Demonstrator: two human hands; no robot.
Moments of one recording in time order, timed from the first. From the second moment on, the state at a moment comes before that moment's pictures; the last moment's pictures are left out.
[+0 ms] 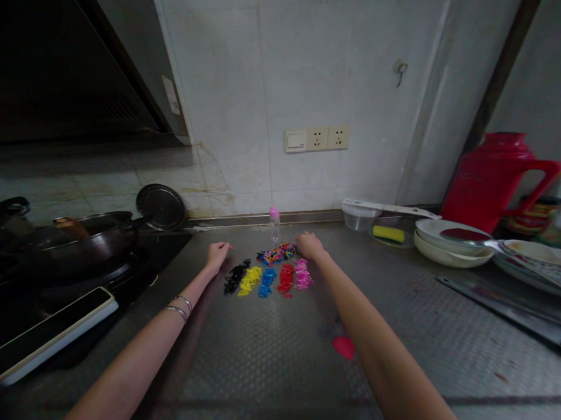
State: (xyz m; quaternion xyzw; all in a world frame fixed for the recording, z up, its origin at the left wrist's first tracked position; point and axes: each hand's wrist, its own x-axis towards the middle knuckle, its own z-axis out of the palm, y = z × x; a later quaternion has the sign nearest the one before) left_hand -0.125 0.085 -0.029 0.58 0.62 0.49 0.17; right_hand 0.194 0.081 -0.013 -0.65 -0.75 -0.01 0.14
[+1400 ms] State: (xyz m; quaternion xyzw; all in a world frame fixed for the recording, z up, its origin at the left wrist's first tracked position) left_hand -0.127 0.090 -0.034 0.59 0.61 0.50 0.15; right_hand 0.195 0.074 -0.016 -0.67 -0.73 -0.01 0.15
